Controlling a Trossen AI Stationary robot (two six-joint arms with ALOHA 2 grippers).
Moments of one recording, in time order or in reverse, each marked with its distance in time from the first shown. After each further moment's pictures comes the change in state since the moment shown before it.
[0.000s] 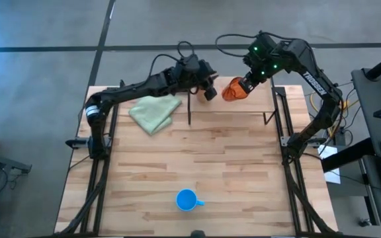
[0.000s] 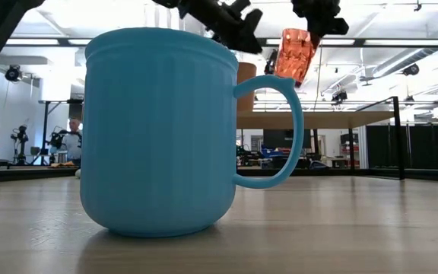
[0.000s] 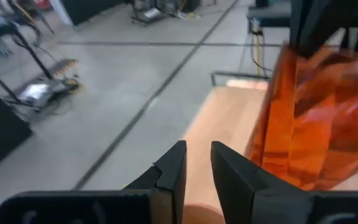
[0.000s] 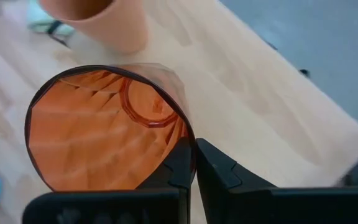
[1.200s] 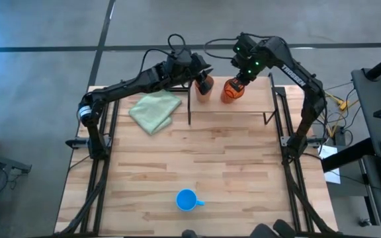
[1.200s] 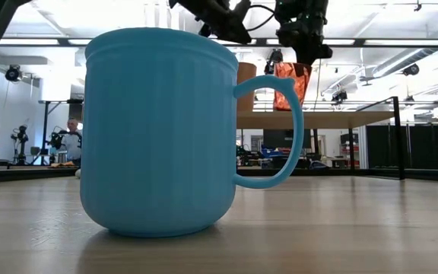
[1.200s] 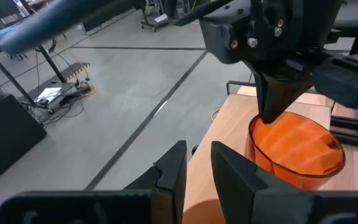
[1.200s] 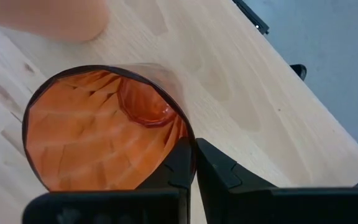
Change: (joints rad) left arm 0.028 -0.074 0.007 -0.055 -0.009 0.013; right arm -0.055 0.176 0.011 0.005 0.022 -0.113
